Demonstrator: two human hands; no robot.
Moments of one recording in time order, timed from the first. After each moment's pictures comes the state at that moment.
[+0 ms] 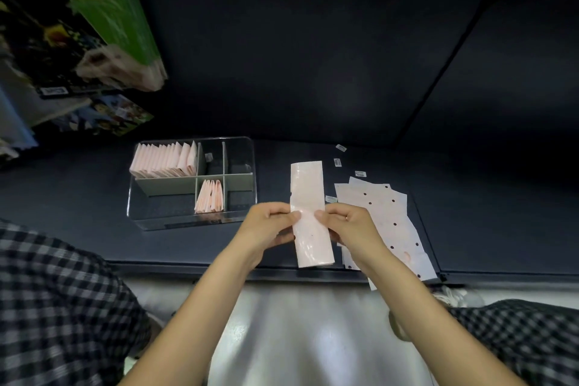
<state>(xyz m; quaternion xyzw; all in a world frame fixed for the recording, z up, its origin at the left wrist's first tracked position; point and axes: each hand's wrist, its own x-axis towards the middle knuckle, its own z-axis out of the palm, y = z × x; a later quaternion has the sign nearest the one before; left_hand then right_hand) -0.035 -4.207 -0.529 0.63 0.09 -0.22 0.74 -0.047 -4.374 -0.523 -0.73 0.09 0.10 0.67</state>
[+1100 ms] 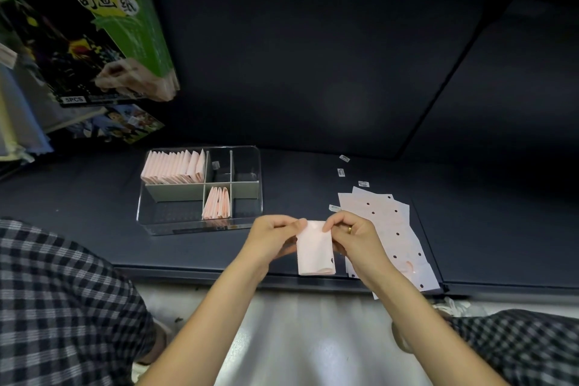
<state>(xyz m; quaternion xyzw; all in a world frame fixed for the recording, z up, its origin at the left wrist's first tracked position) -0.045 -4.208 -0.531 0.63 0.11 -0.19 0.75 -0.058 -4.371 -0.525 -0.73 0.05 0.06 0.68</state>
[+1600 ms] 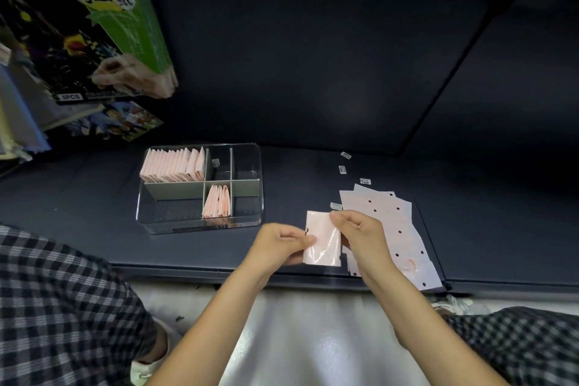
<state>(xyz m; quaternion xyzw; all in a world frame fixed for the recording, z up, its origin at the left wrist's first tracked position) -0.051 -4.211 -0.542 0.65 0.08 -0.22 0.72 -0.052 -4.371 -0.533 -0.71 0.14 0.02 0.69</state>
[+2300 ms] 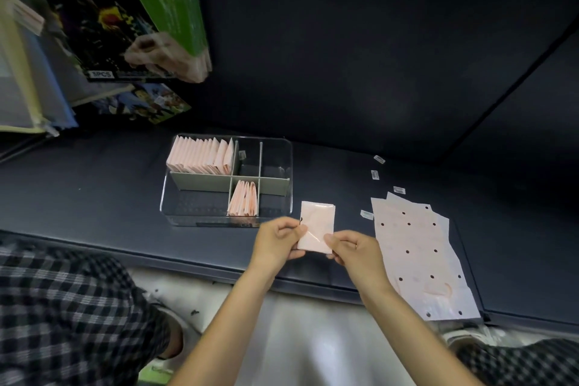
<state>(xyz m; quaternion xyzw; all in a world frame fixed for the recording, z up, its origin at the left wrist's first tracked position) -0.021 -4.172 -0.577 0.64 0.18 -0.14 0.74 -0.033 -4.322 -0.567 -0.78 0.16 0.08 0.60</state>
